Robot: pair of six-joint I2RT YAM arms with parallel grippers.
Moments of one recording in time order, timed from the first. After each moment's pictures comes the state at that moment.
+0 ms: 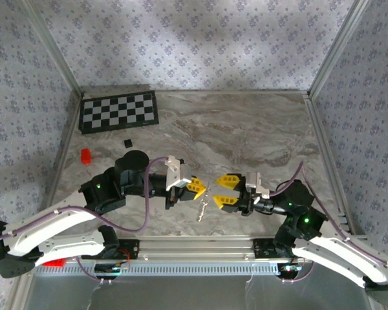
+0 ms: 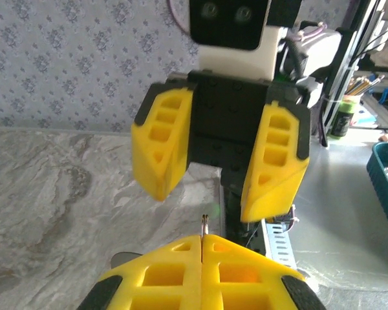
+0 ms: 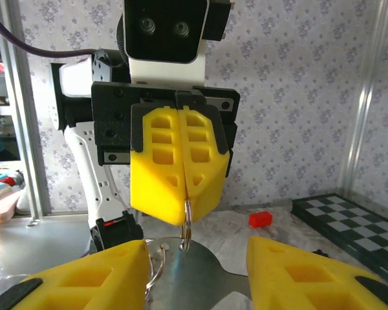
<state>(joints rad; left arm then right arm) -1.10 0.94 1.03 -0.33 0.44 0.06 0.96 0.46 0.51 0.14 -0.41 0.02</state>
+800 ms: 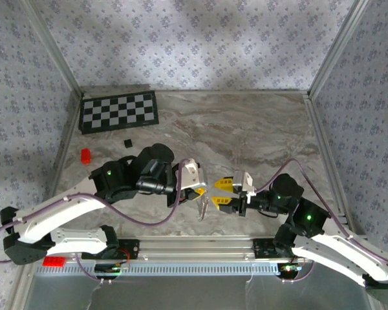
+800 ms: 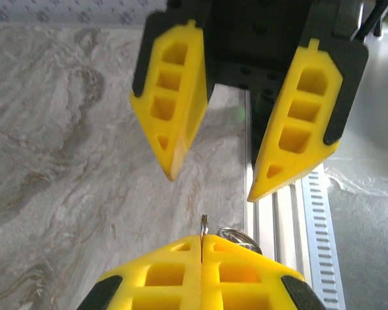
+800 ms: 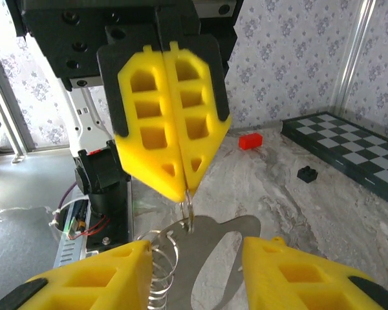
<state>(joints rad) -1.14 1.12 1.27 -0.78 0.28 0.23 0.96 0.52 0.58 -0.16 -0.38 -0.05</state>
